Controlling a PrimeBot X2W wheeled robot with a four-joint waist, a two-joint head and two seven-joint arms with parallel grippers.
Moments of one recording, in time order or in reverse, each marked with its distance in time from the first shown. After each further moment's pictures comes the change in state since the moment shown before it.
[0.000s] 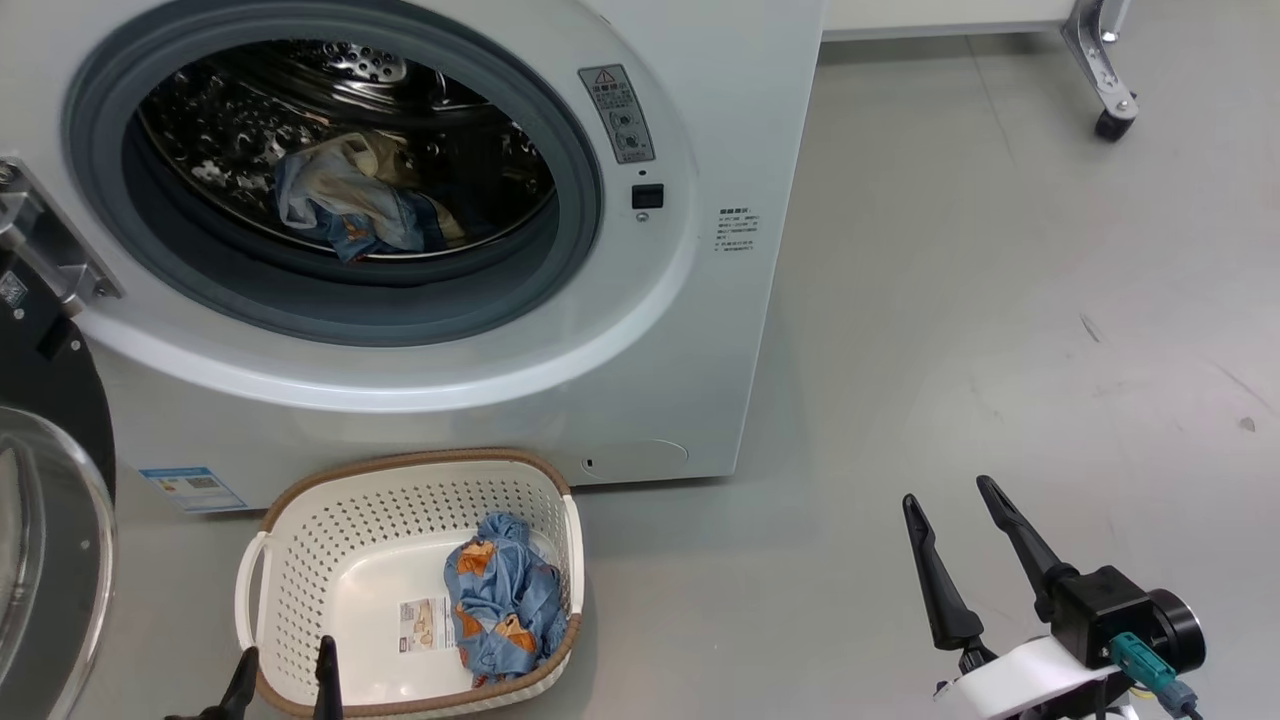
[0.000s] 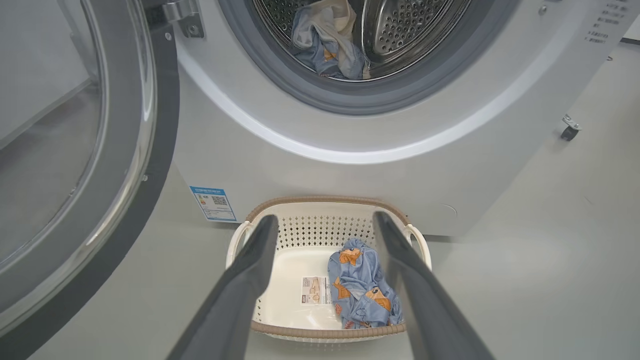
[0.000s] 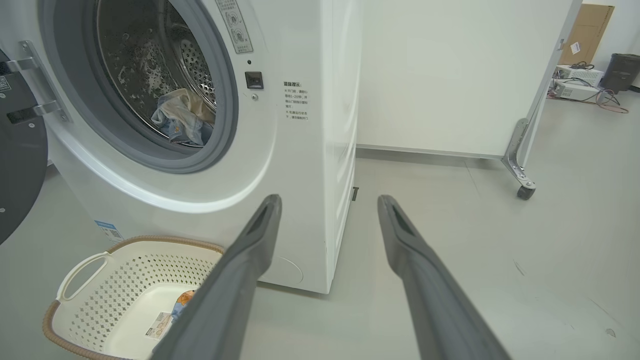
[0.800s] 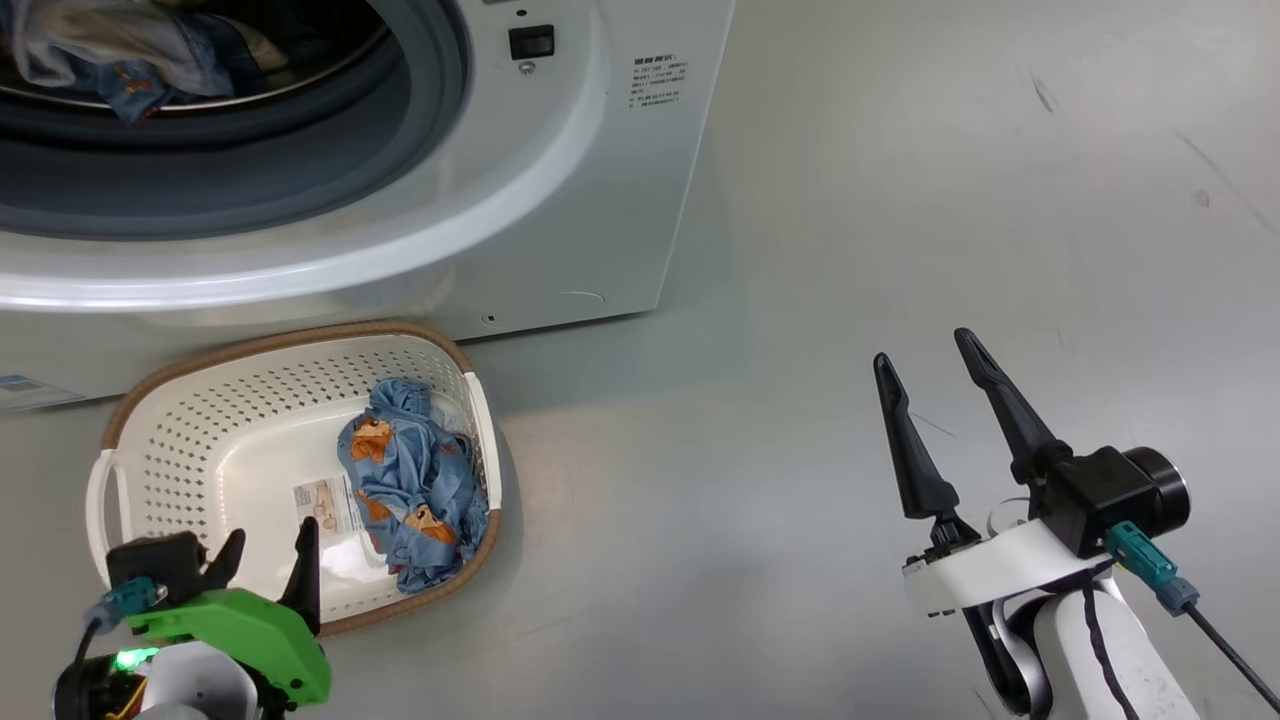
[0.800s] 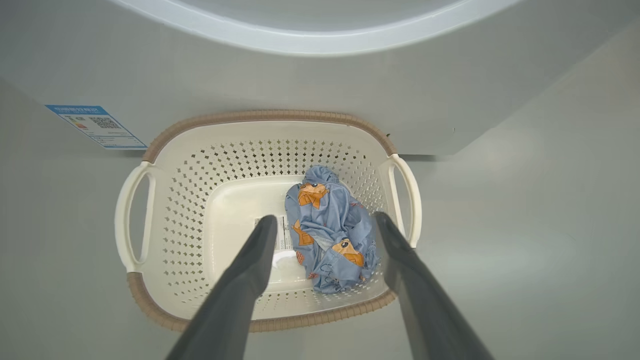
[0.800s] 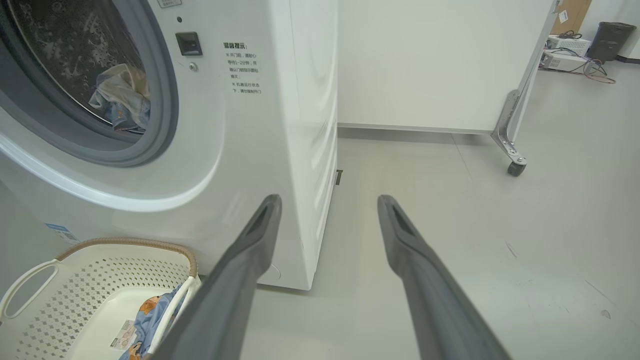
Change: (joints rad) left arm -0.259 0.048 0.012 0.076 -0.095 -0.033 0.288; right arm -0.186 0.021 0.034 -0.054 0.000 0.000 0.000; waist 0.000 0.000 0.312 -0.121
